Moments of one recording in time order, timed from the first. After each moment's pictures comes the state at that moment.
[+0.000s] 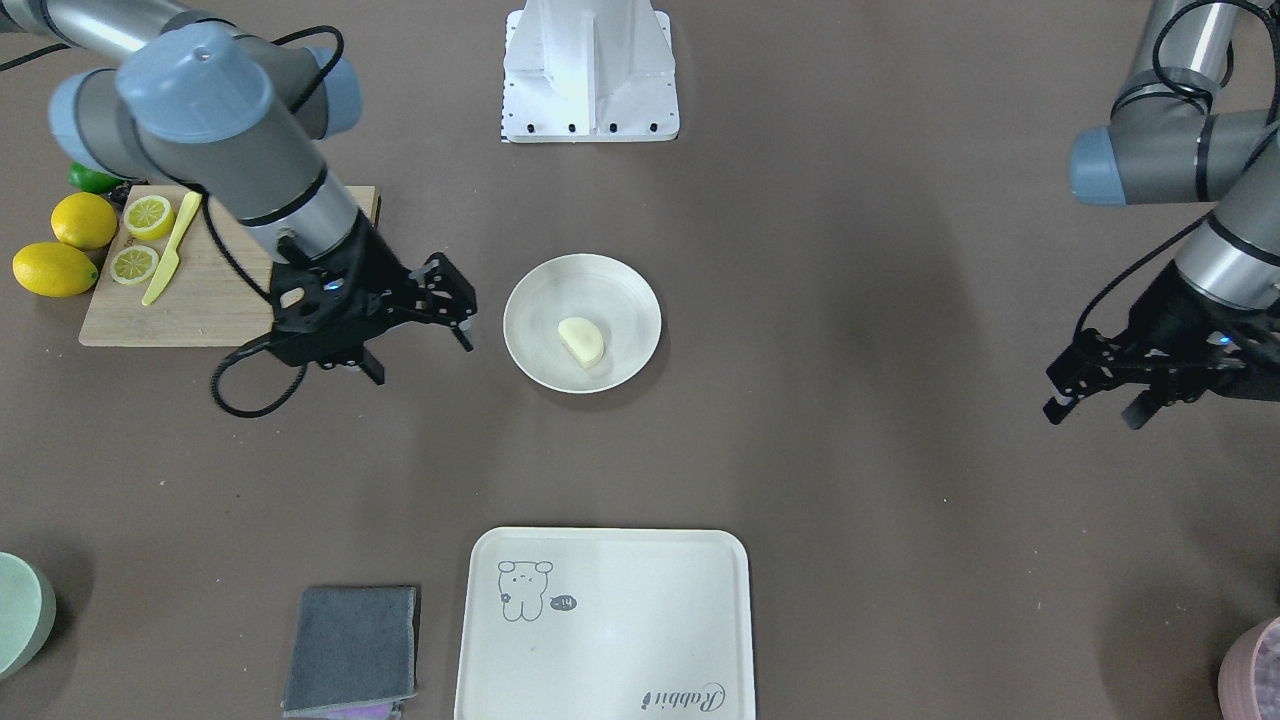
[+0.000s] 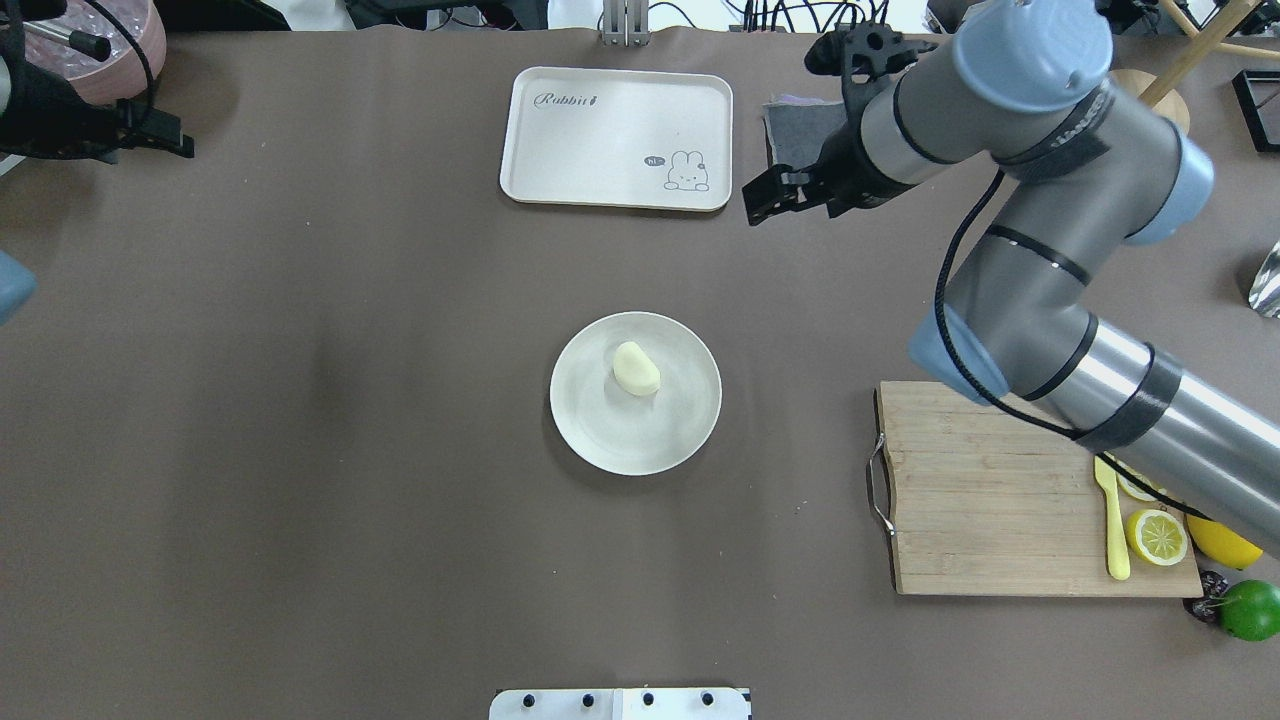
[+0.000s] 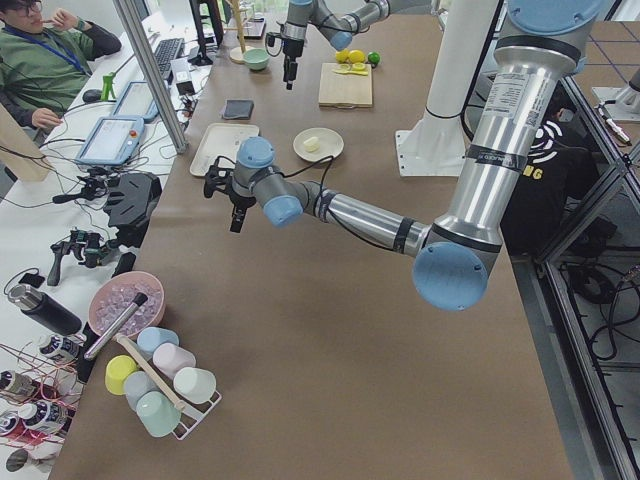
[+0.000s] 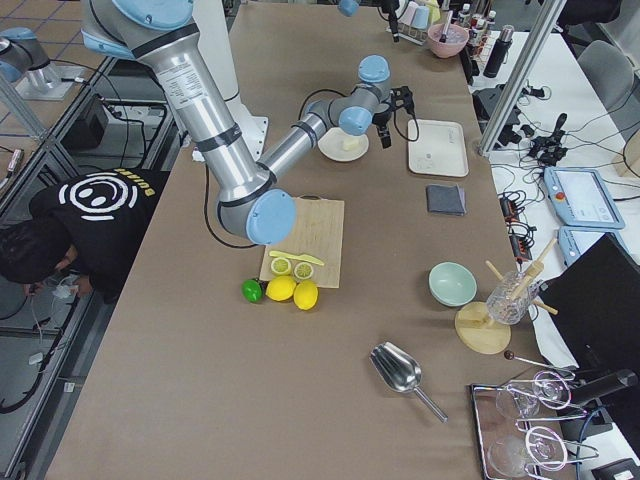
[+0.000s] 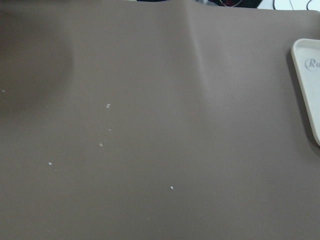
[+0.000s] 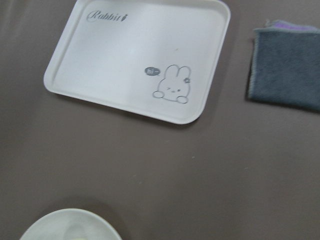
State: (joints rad) left arm -1.19 -1.84 -1.55 -2.17 -2.16 -0.83; right arm 0.87 -1.03 1.71 -1.28 2.09 0.87
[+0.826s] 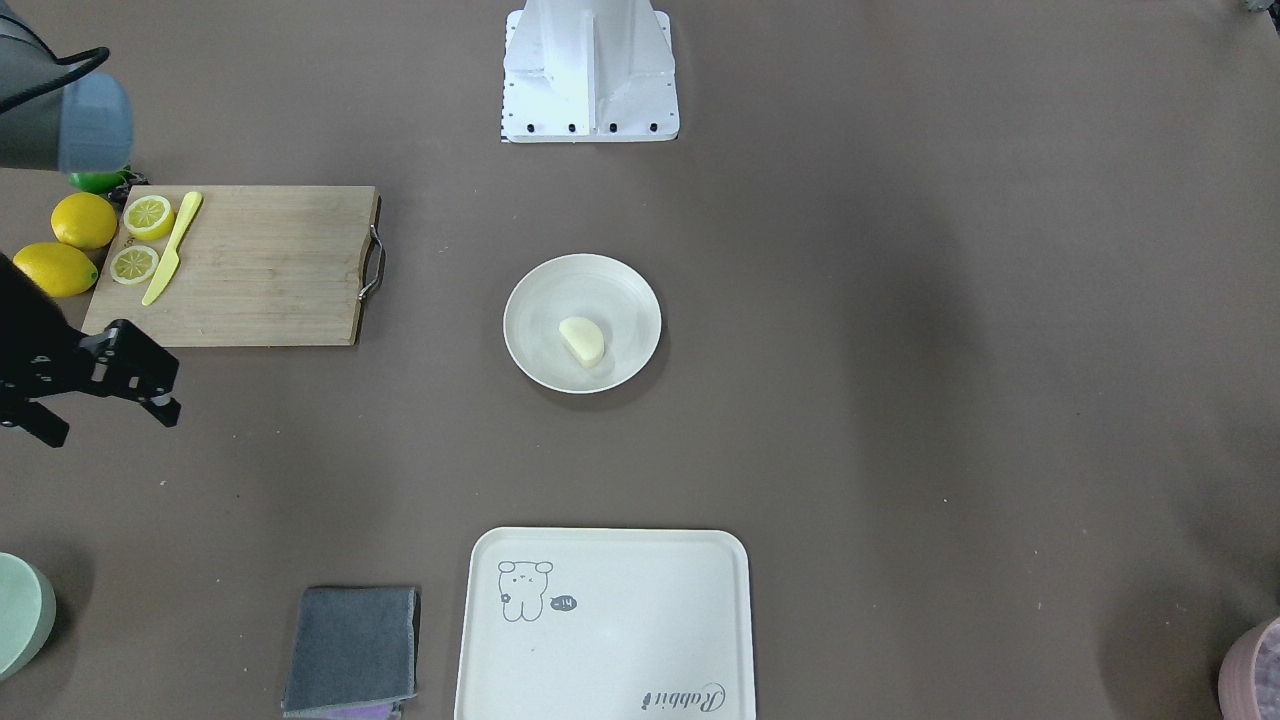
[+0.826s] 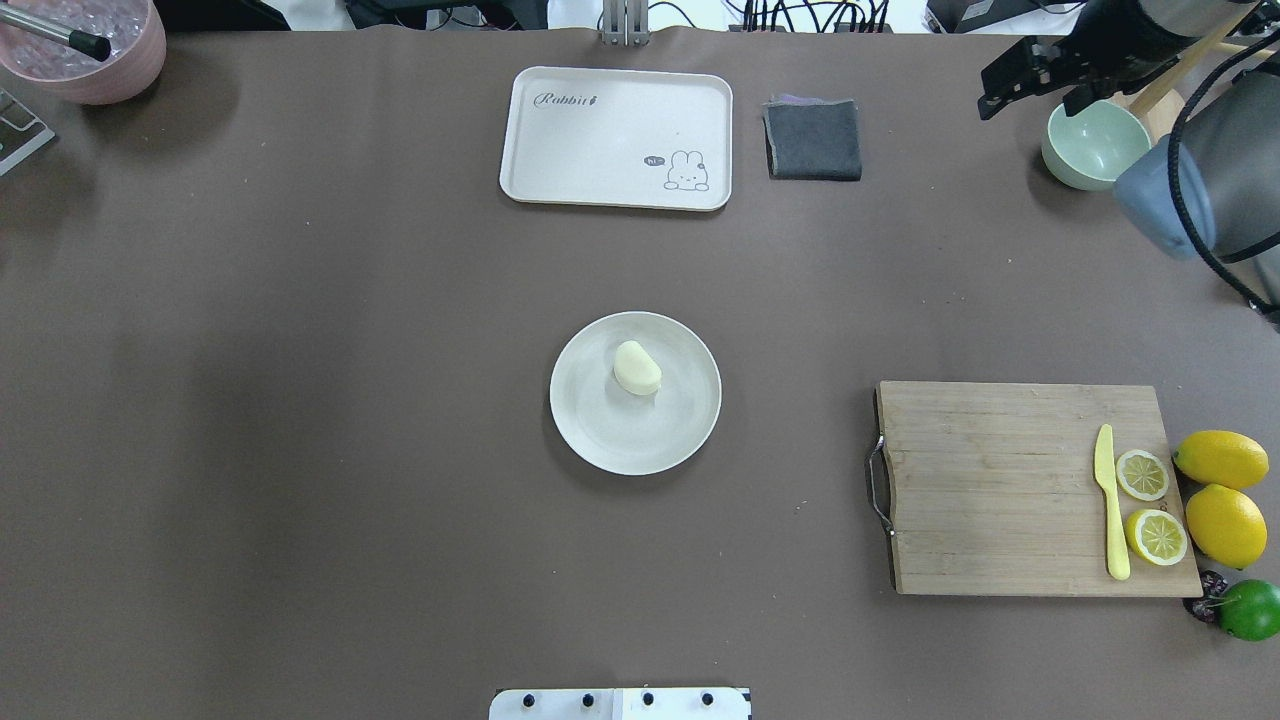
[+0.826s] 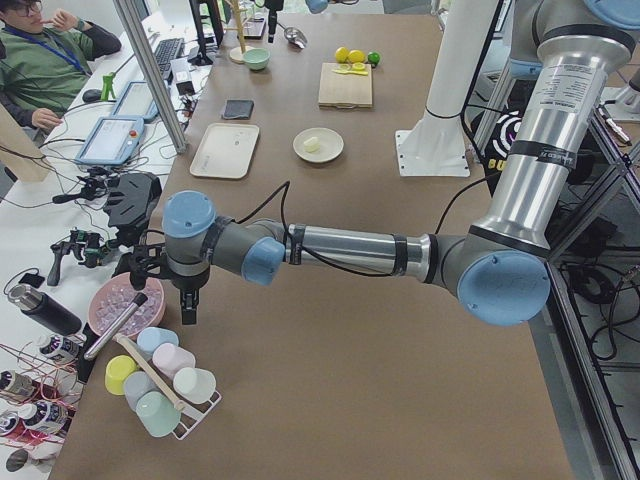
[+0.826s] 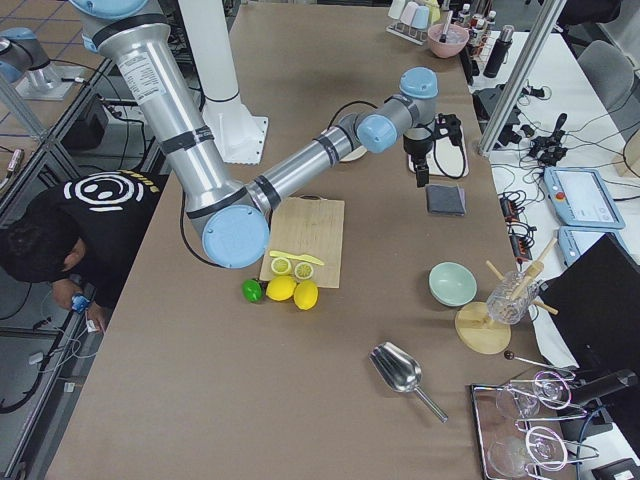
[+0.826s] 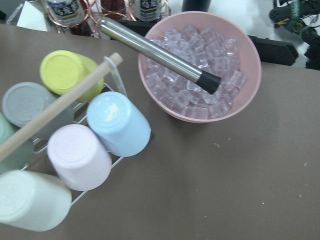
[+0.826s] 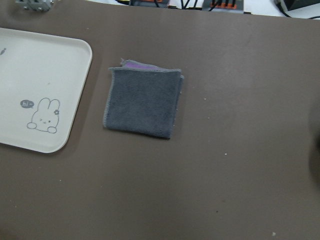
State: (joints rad) left arm -1.59 -1.85 -1.34 -1.87 -2.30 -0.48; right arm 1.18 -1.15 1.72 -1.49 2.23 0.59
